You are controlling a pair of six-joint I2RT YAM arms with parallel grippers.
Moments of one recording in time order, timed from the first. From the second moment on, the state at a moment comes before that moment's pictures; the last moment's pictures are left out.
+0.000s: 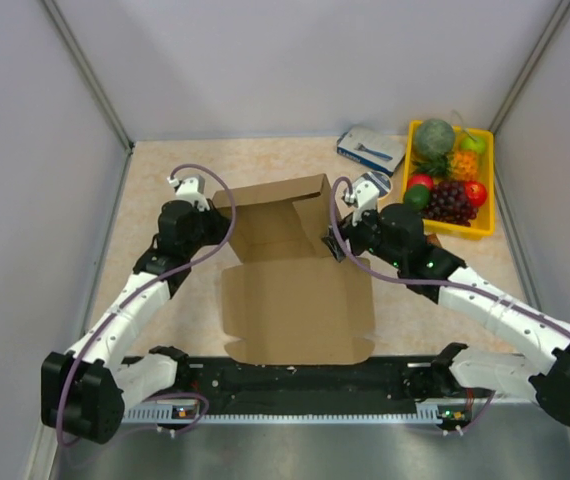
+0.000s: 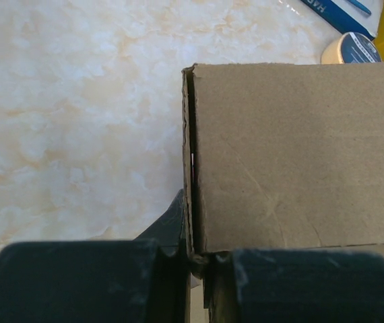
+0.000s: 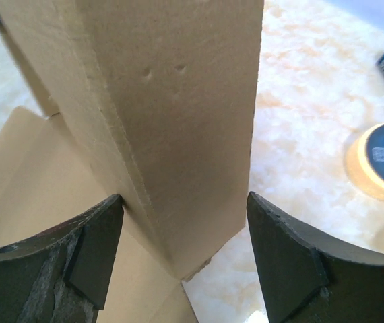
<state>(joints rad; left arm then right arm) -0.27 1.08 0.73 -0.06 0.09 -0.39 0.69 1.08 0.83 -0.07 -0.09 0.01</state>
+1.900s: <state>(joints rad) -0.32 1.46 1.20 -0.26 0.32 -0.31 0.63 1.74 0.68 1.10 -0.08 -0.21</state>
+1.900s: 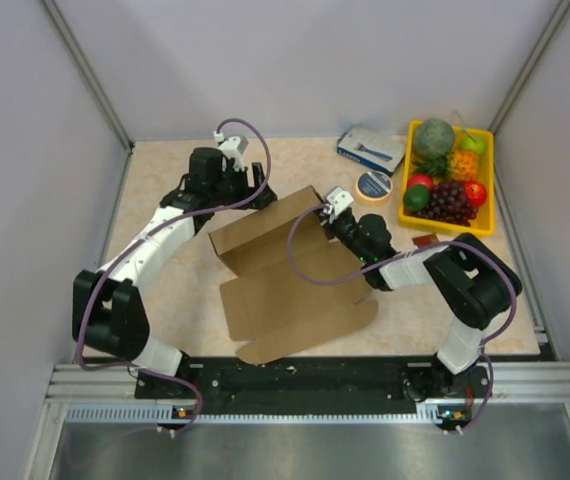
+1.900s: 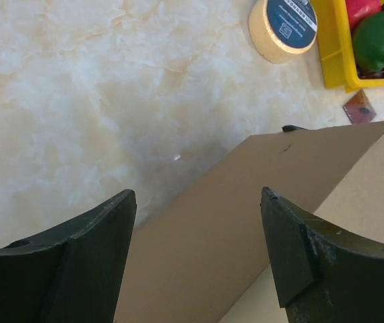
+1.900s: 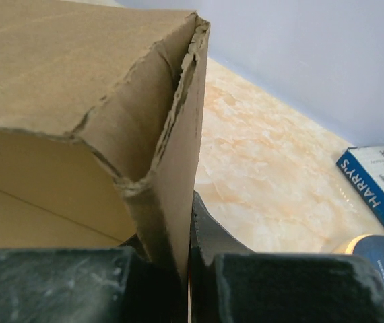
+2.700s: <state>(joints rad) -0.37 1.56 1.24 -0.21 0.53 -0.26 0.64 1.66 0.69 0.82 0.03 -0.06</state>
